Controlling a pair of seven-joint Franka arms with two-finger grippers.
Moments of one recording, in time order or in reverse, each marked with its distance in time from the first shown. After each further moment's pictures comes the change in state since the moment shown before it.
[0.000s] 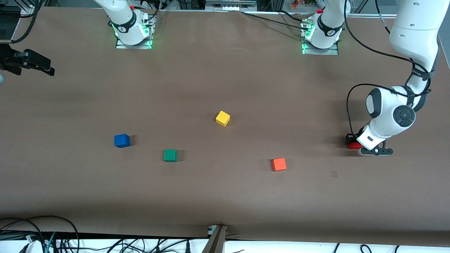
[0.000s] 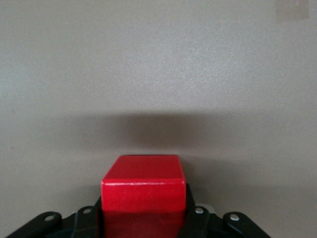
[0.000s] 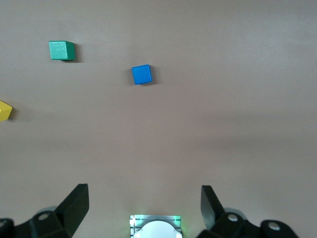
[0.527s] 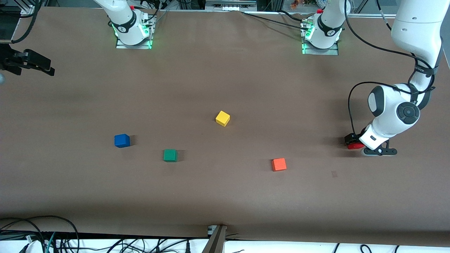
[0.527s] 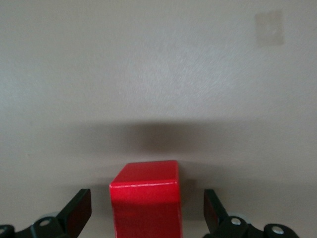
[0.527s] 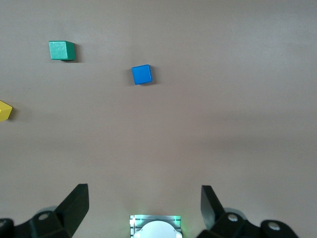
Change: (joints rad) left arm -0.004 -0.022 0.003 -0.004 0.000 0.005 -0.001; right arm 0.000 0.000 0.000 0.000 0.000 0.000 0.000
